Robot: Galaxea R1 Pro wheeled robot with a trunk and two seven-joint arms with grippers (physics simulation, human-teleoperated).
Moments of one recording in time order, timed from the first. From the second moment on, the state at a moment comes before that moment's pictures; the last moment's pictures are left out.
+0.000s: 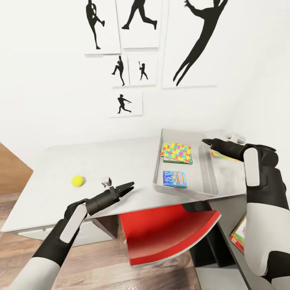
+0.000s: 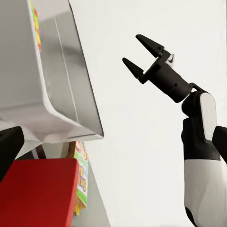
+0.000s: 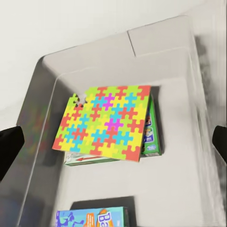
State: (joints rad) left arm -0.56 0.09 -0.13 -1.13 0.88 0.72 -0.86; right arm -0.95 -0.14 -0.25 -1.36 -0.38 1.00 0.06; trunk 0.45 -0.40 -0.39
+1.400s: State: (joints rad) left arm -0.56 0.06 -0.13 -1.19 0.88 0.72 -0.86; right arm -0.77 -0.14 -0.31 -1.39 -0.38 1.00 0.07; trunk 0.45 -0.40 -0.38
